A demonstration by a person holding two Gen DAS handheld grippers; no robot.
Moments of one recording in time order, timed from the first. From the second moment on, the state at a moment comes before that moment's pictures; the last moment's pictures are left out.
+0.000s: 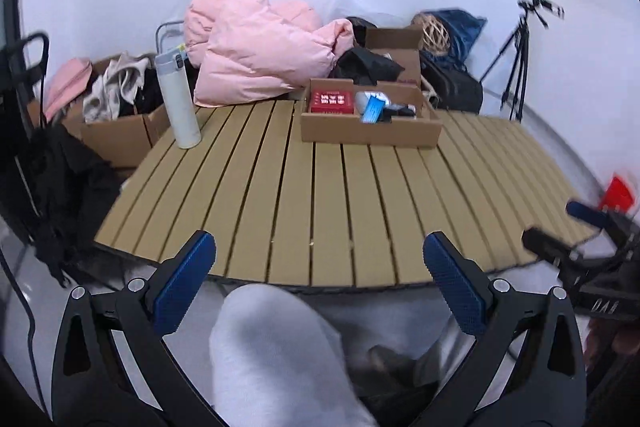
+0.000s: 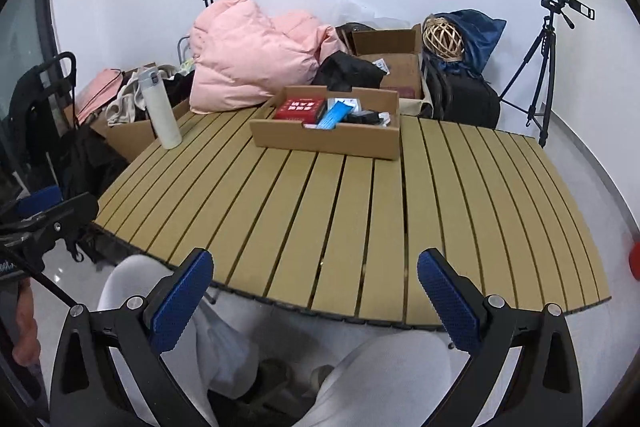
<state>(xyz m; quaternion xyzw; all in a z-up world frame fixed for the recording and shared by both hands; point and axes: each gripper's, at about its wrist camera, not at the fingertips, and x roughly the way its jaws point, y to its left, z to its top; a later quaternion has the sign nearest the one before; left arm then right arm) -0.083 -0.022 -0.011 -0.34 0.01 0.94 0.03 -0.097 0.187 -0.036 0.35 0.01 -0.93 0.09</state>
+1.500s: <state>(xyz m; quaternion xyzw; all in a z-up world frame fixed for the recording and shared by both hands) -0.082 -0.015 -0.018 -0.37 0.03 0.93 0.03 -0.091 0.197 -0.044 0.38 -0.02 -0.92 0.09</state>
